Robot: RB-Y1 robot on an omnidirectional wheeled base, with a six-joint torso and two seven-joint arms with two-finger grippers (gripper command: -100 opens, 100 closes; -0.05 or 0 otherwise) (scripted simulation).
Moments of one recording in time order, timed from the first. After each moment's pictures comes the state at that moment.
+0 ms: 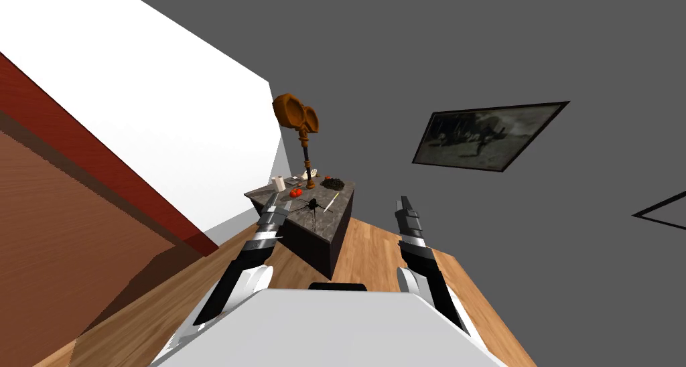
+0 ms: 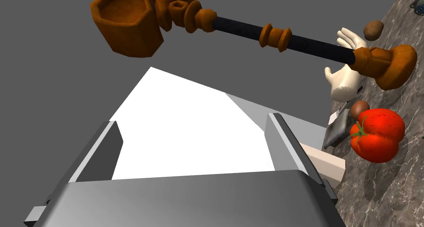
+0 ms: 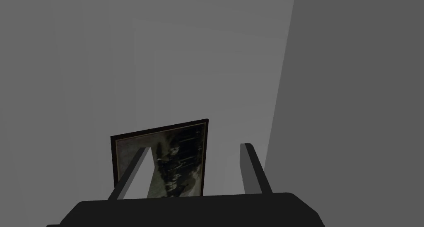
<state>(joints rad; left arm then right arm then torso) 0.51 0.13 0.04 -2.17 0.17 -0.36 0.16 0.53 0.04 -0.03 -2.24 0.03 -0.41 0.14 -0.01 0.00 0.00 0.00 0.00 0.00</state>
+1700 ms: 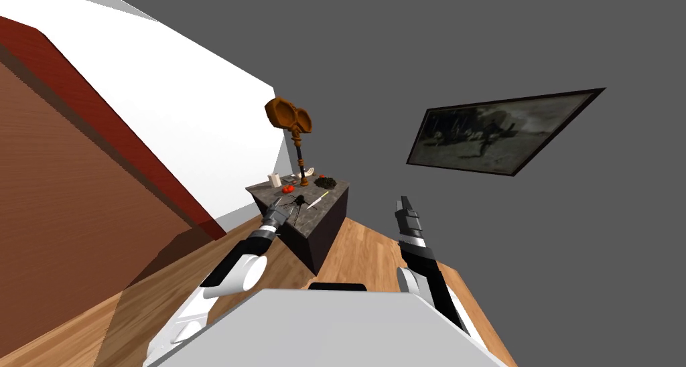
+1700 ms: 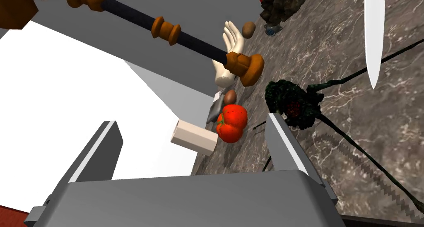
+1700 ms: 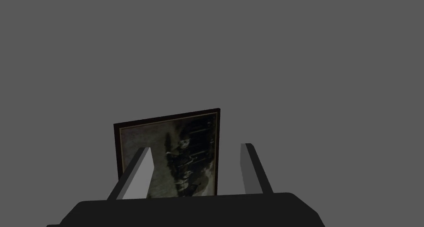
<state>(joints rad) 0.42 0.22 0.14 -2.12 0.37 0.06 0.35 0.53 0.04 -0.03 -2.24 0.03 -0.41 0.14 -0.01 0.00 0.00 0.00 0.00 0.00</state>
